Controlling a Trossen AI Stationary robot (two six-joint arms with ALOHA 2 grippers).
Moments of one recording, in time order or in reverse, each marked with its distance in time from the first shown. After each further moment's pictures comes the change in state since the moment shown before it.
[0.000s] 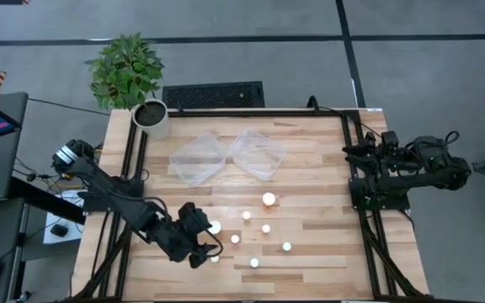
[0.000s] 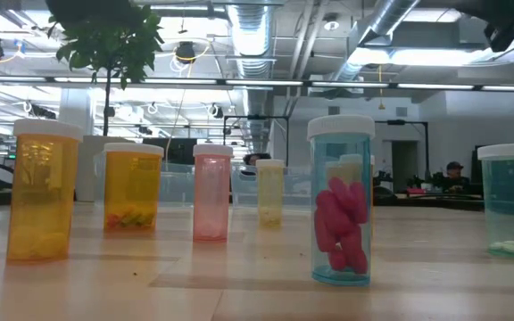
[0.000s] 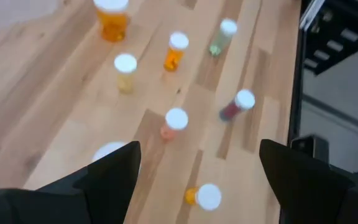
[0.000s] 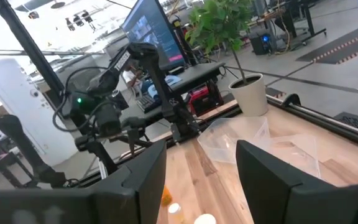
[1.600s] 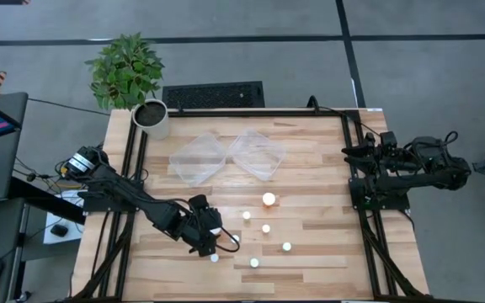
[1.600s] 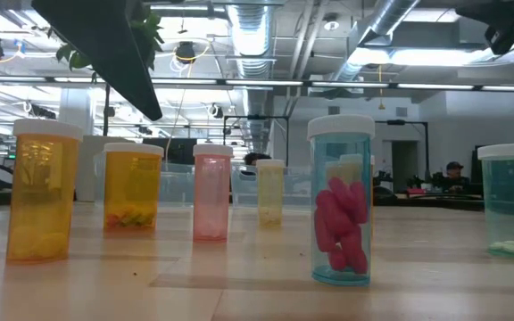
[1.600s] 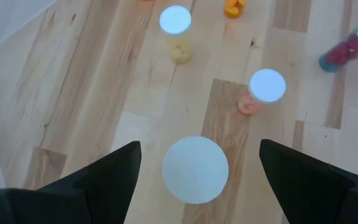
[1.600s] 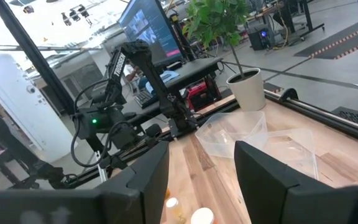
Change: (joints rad) left arm 0.118 0.153 -0.010 -0.078 0.048 0.262; right arm 0.000 0.000 0.000 -0.027 0.002 0.008
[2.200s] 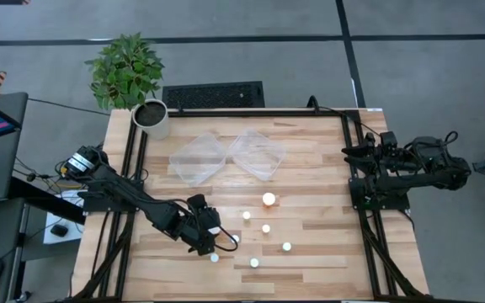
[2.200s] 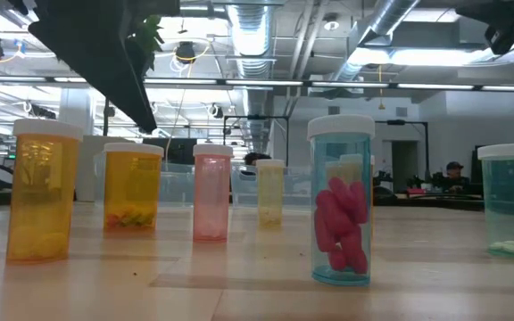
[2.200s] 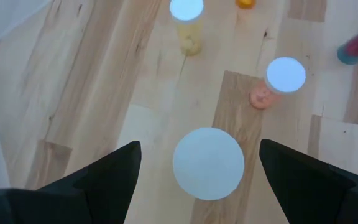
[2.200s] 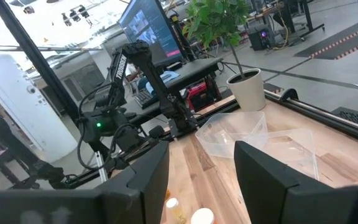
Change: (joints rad) left arm 0.000 -0.006 -0.050 0.028 -0.019 -0.006; right arm 0.000 0.000 0.000 0.002 0.000 0.000
